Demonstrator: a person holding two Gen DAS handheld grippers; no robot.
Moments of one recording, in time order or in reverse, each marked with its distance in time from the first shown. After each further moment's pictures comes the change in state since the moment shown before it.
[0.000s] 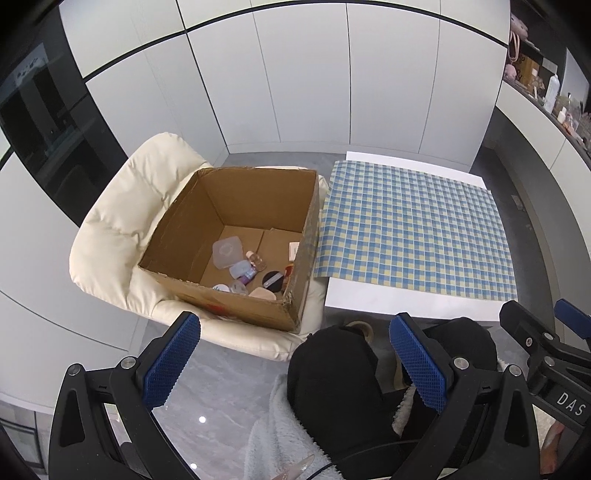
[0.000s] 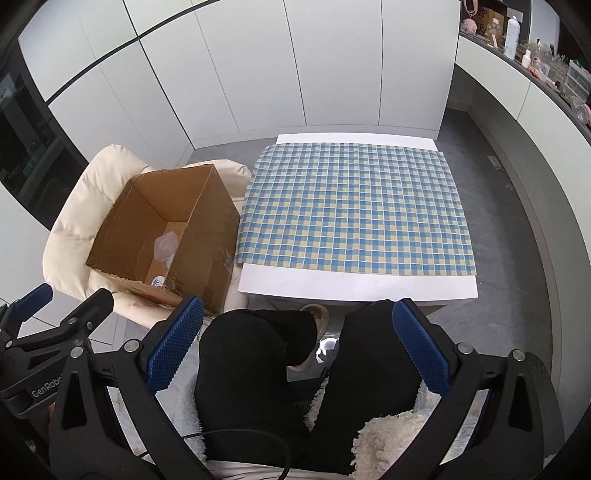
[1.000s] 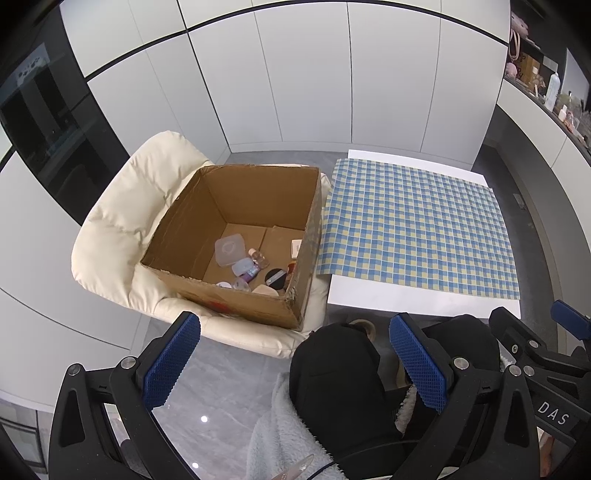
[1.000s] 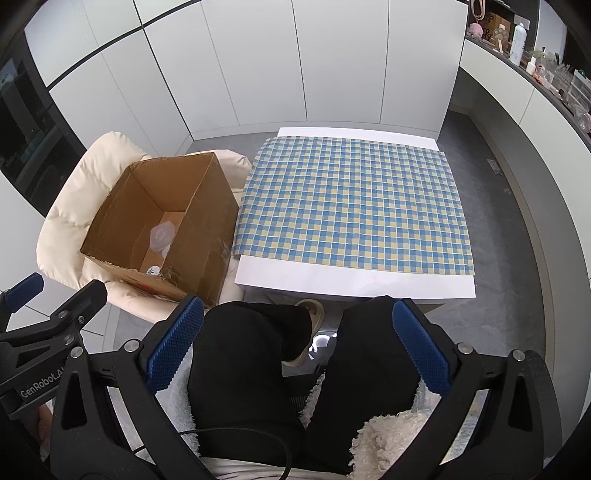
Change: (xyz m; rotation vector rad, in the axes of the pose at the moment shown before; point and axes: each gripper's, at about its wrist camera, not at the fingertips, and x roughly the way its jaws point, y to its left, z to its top) left arm 0.002 0.002 -0.004 0.002 0.001 0.006; right arm 0.009 0.009 -0.004 -0.033 0.018 -0.023
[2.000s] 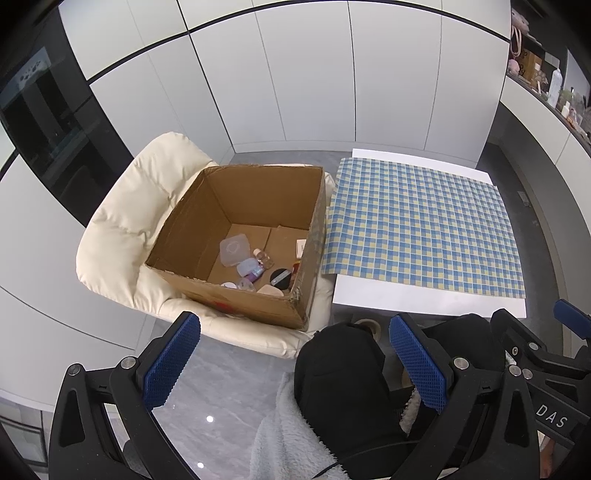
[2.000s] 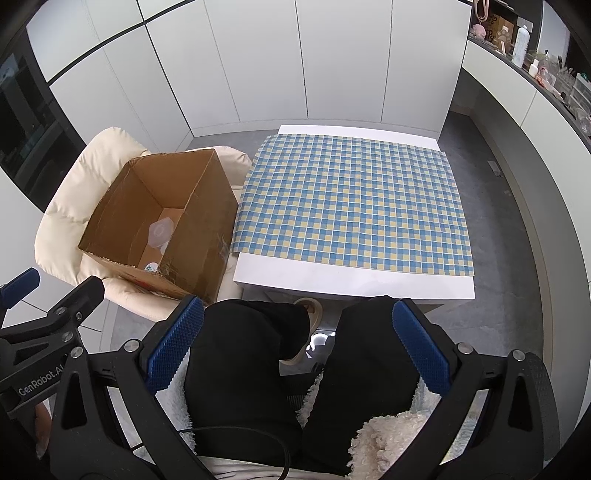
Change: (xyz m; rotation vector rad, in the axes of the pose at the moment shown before) left arm 0.000 -0.002 0.001 0.008 0.000 0.026; right arm 0.003 -0.001 -0.003 -0.014 0.010 0.000
